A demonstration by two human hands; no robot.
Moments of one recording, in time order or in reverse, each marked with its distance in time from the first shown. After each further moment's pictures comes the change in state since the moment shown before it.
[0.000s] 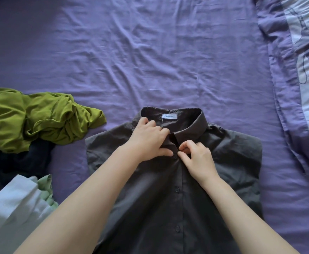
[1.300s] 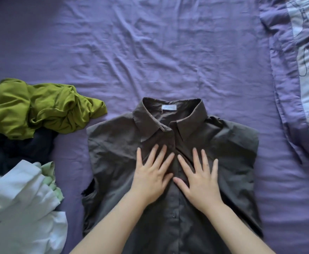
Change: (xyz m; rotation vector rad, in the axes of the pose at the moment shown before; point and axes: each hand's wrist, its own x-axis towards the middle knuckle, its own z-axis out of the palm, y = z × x) left_hand -0.087 0.096 0.078 -0.113 0.082 -0.243; right_hand -0.086 0.043 0.033 -0.544 -0.111 -0.121
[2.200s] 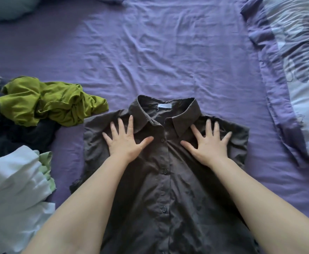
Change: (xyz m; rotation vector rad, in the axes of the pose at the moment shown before) left_hand 0.047 -0.063 -0.009 -0.188 -0.093 -0.619; right_hand 0.086 0.059 -0.020 -0.106 -0.009 0.165
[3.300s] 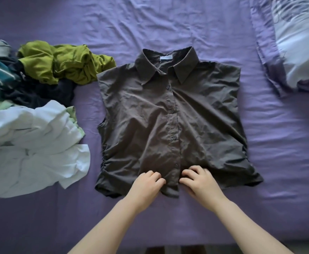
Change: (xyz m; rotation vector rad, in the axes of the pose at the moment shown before) left_hand -0.274 -0.080 0.070 0.179 -0.200 0.887; right_hand -0.303 -0.052 0.079 0.267 0.108 -0.534
